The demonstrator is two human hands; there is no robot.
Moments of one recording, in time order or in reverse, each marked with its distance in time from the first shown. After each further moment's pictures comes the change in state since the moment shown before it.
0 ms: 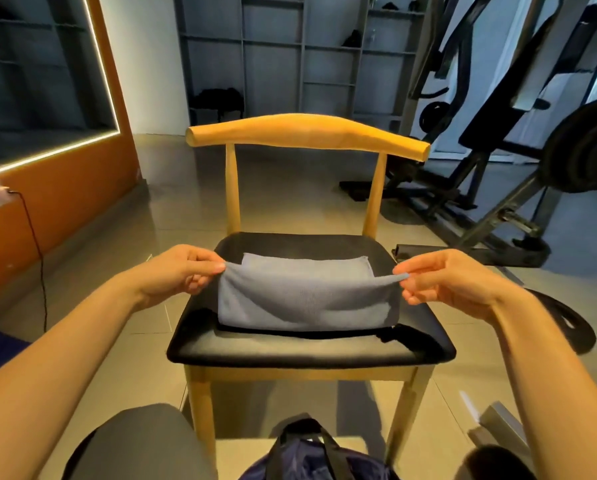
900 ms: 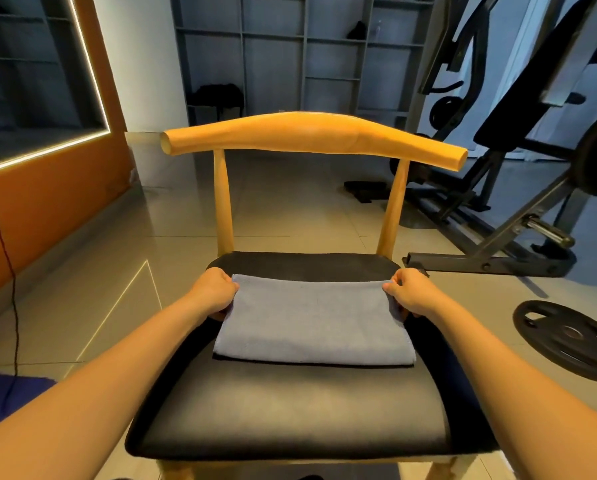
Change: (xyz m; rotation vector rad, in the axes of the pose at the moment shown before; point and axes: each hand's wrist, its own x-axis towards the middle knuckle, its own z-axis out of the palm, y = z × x) left_hand 0.172 -0.035 0.035 0.254 0.376 -0.275; right_hand 0.200 0.051 0.006 -0.675 0.328 0.130
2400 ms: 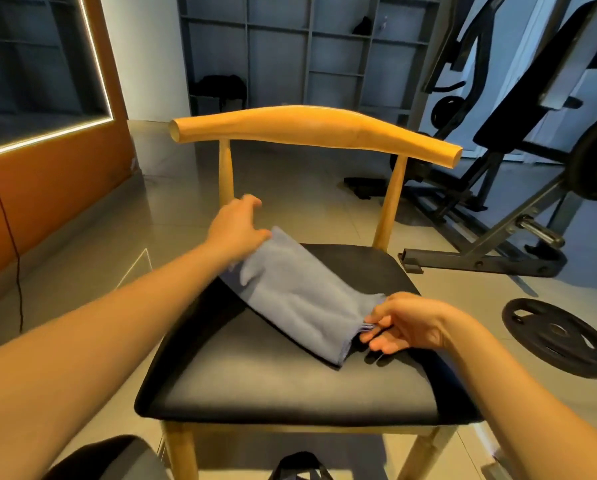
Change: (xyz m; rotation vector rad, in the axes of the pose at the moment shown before) left_hand -0.029 0.076 -0.030 0.190 0.203 0.430; right_hand -0.088 -0.014 -0.011 0.583 -0.606 0.313
